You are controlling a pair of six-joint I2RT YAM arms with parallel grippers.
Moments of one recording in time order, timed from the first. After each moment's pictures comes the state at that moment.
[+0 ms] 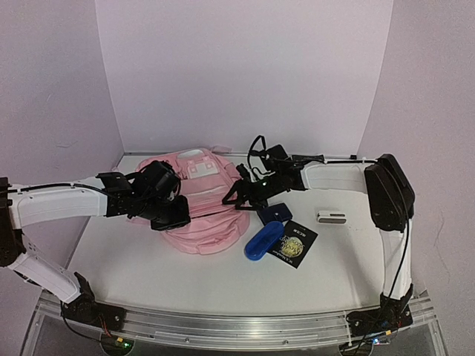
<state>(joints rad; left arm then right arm) -0.88 1.38 1.00 -0.53 -0.09 -0.92 0.68 2.12 1.58 -0.27 -0.65 0.56</state>
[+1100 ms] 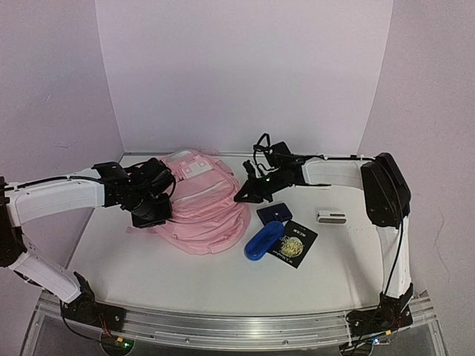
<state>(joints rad) -0.82 1.39 1.08 -0.83 -0.30 -1.00 0.62 2.18 1.65 -0.32 -0.59 0.52</state>
